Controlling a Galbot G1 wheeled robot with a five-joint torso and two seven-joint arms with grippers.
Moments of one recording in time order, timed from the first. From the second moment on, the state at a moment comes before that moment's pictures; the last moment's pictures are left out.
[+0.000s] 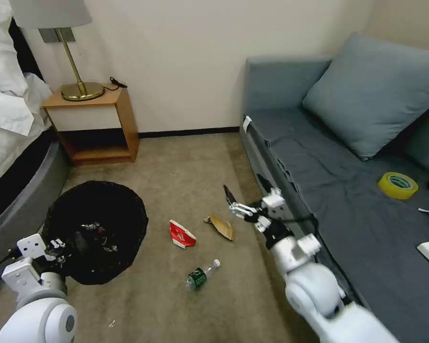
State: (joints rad) left arm 1.54 -1.50 -0.87 -2.29 -0.33 0.54 -0.40; right arm -1.00 0.98 -0.05 1.94 0.46 0.08 0.12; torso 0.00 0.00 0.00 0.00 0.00
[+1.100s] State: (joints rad) left arm 1.55 -1.53 -0.87 -2.30 -0.29 0.51 -0.39; right arm -0.21 1.11 -0.94 1.04 0.32 0.41 -0.58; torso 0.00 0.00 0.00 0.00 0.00
